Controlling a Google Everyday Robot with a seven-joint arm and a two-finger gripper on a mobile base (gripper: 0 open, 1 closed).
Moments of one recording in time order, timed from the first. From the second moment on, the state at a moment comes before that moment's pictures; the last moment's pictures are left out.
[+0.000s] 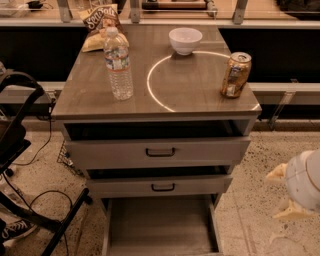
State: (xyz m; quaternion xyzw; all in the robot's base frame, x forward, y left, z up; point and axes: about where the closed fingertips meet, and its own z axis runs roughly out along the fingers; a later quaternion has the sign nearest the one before) arm 0.353 -0.260 0.787 -0.66 0.74 -0.04 0.11
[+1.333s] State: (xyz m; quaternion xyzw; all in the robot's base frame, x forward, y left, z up) arm 0.323 -0.247 0.751 -0.64 0.75 -0.08 0.11
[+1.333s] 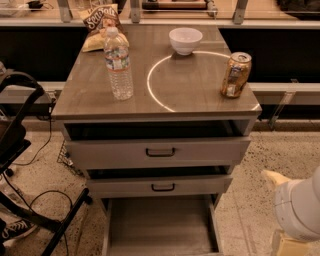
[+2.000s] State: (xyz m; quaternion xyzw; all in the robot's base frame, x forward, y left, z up) arm 0.328 -0.301 0.596 -0.68 0.72 -0.08 0.07
